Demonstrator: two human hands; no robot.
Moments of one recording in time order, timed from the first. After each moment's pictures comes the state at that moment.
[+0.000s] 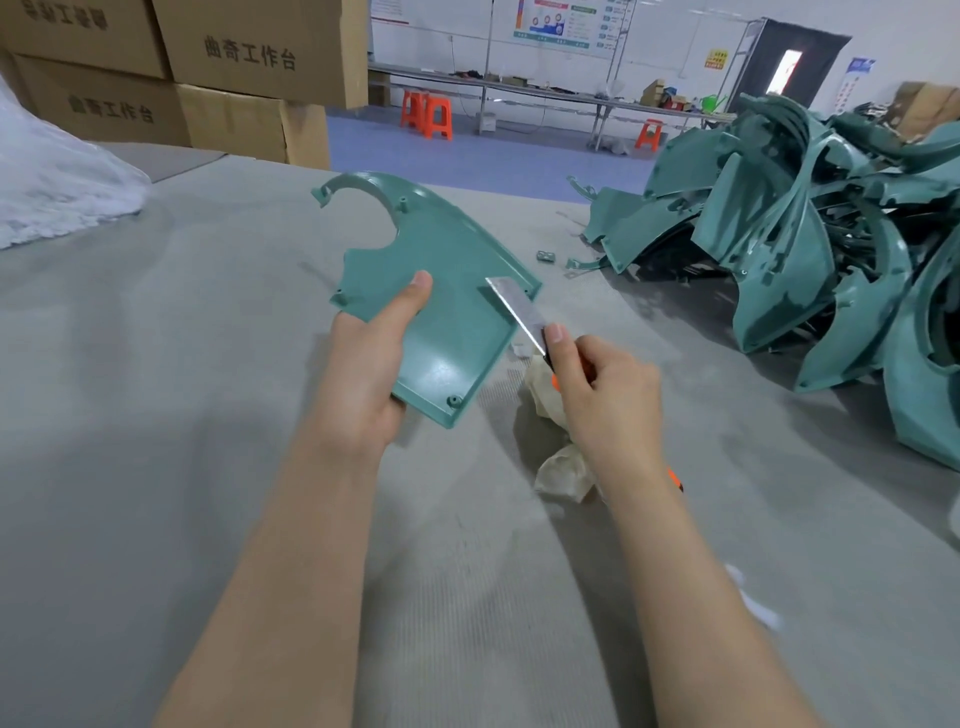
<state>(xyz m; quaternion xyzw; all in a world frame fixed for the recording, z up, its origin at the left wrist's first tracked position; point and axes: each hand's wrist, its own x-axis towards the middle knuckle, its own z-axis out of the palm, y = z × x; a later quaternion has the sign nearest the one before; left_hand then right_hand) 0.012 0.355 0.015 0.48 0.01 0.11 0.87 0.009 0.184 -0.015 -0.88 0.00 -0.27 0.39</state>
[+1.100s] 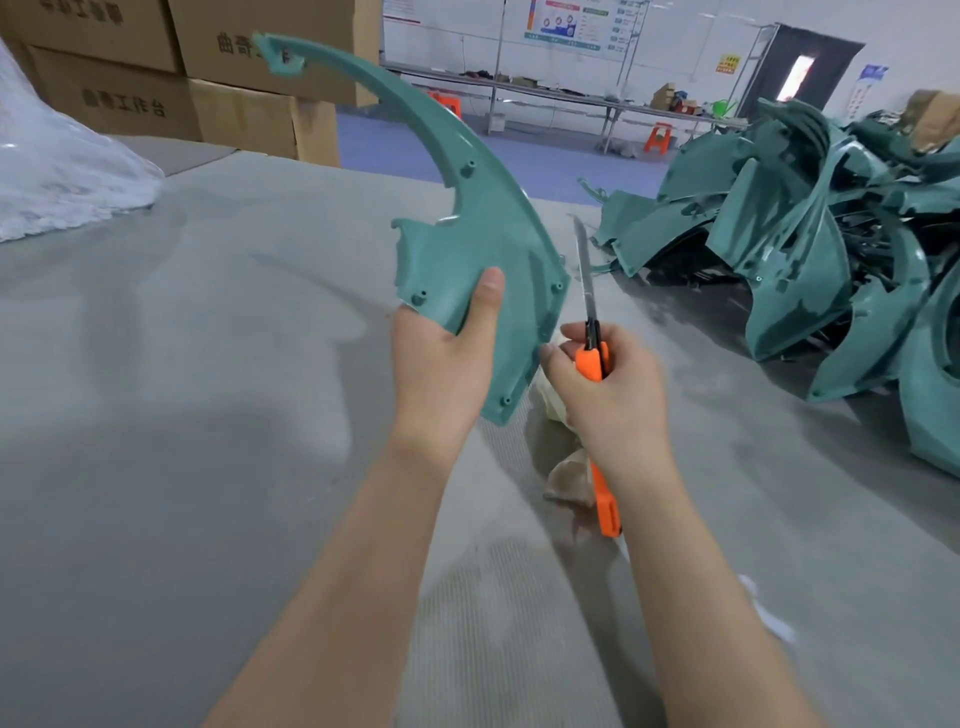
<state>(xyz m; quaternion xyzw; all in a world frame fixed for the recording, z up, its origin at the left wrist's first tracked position) 0.003 0.317 0.018 0.58 -0.04 0.29 0.76 0.003 0.199 -0.001 -0.80 0.00 -0.22 0.55</state>
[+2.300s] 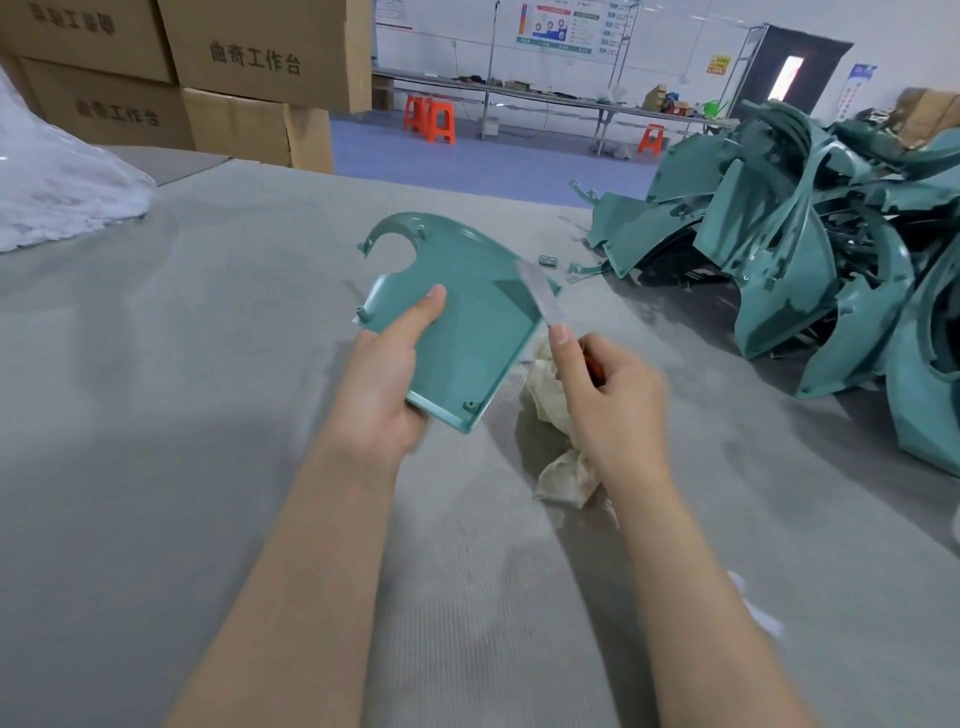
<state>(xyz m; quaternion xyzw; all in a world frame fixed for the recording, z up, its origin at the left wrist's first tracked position) 0.008 0.348 0.017 0.44 0.03 0.02 0.90 0.008 0.183 -0.014 -0.85 -0.03 -0.28 0.44</state>
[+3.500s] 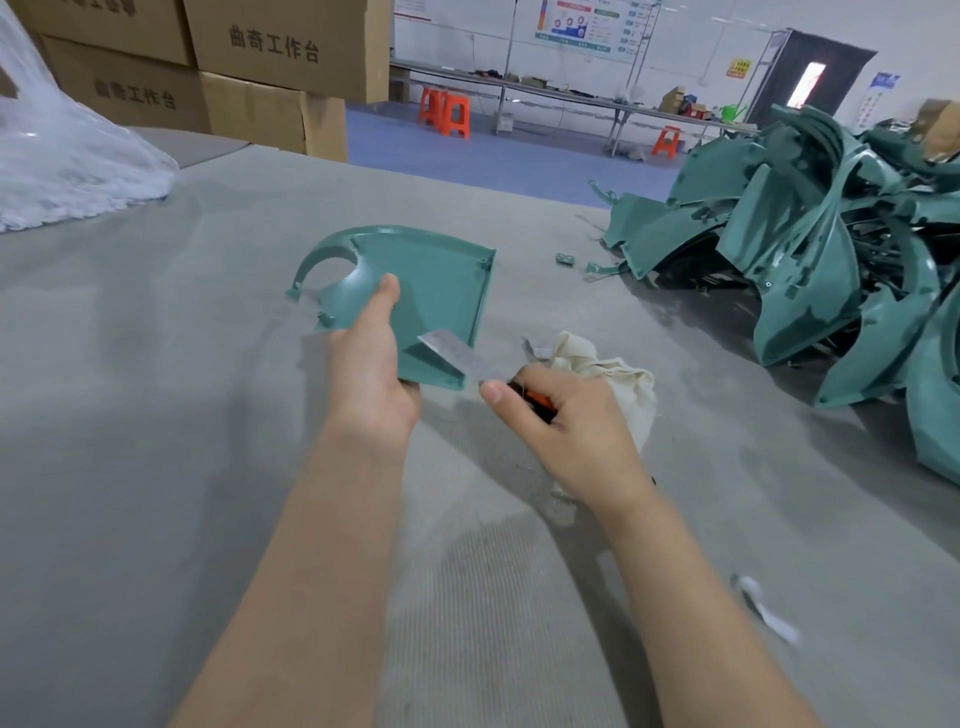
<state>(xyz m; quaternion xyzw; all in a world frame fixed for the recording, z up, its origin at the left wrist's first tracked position) 0.018 0.366 0.013 0.37 0.17 0.12 0.90 -0.004 0.209 -0.018 -0.89 -0.21 -0.18 0.38</state>
